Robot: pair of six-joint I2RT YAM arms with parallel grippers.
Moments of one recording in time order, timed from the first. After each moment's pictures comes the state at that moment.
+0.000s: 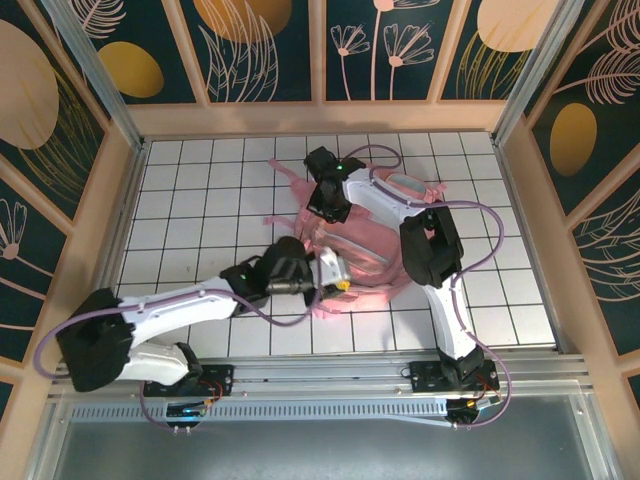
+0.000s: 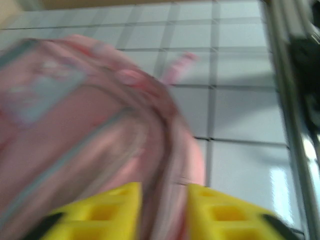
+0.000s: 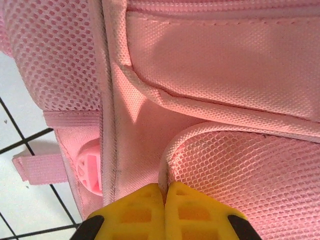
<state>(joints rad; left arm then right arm) -0.94 1.29 0.74 0.09 0.27 0.23 0.65 2.18 1.85 -0.90 -0.01 0.98</state>
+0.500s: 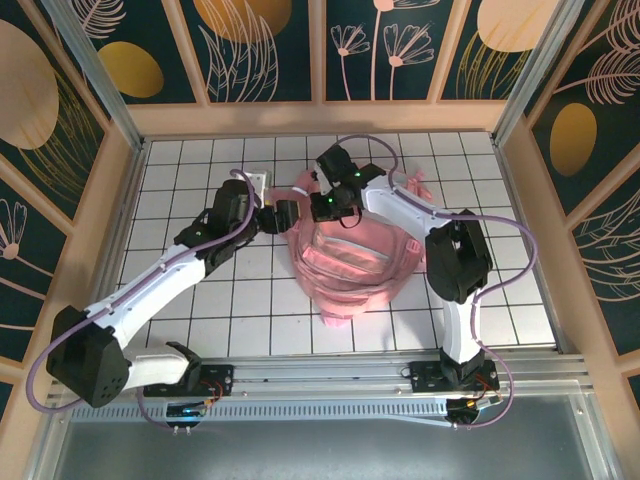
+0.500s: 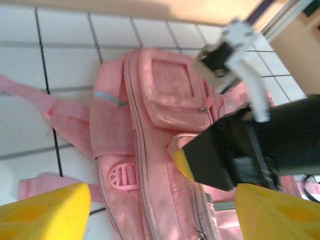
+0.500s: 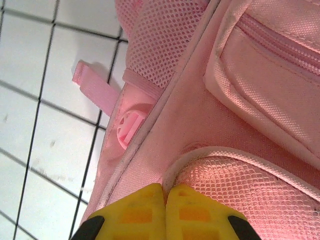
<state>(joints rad) -0.54 1.27 0.94 -0.22 0.05 -0.50 0.67 1.97 1.65 -0.73 -0.24 0.31</state>
